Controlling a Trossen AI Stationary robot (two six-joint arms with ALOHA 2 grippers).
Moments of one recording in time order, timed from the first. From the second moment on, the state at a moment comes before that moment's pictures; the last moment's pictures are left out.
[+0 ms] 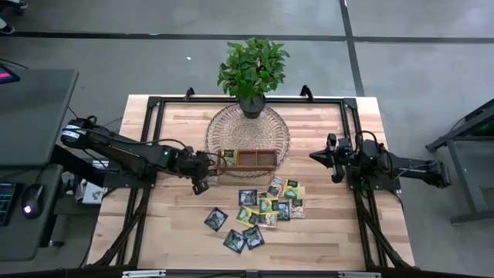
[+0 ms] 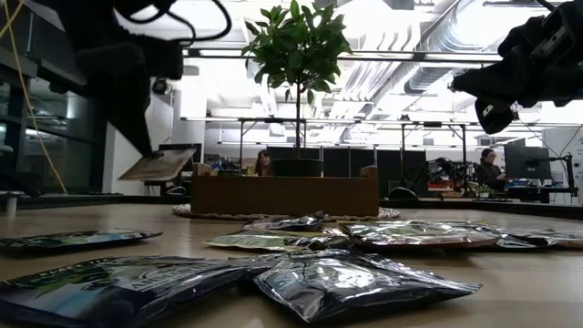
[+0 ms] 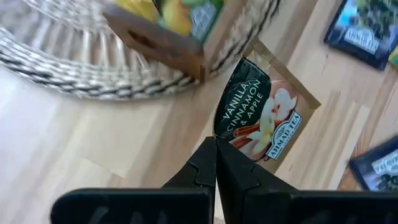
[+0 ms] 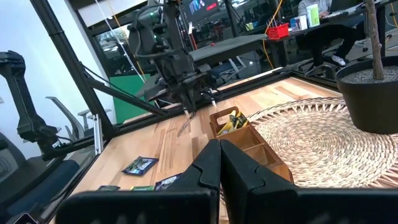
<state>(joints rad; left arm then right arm) -0.21 1.23 0.78 -0.68 -0.28 -0.60 -0.15 0.03 0.01 0.04 -0.08 0.33</state>
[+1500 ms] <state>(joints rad) -0.10 1.73 1.26 -0.56 -0.69 -0.32 -0.15 0.03 0.01 0.04 -0.08 0.33</state>
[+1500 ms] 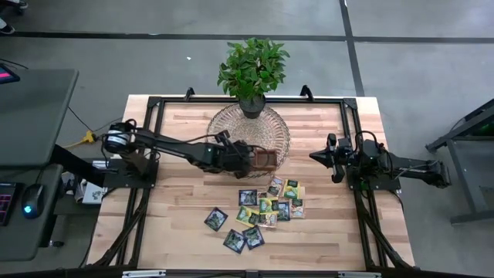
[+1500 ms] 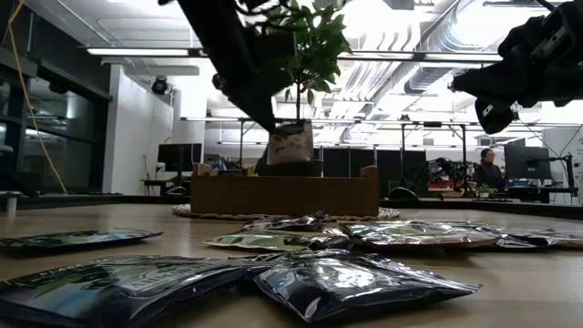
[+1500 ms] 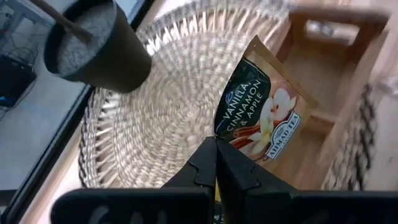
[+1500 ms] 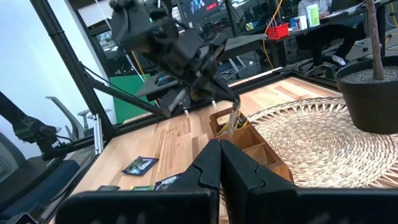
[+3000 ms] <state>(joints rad) -0.10 1.81 1.27 -0.59 -0.66 -0.27 -0.15 0.03 0.01 0.04 -0.08 0.33</state>
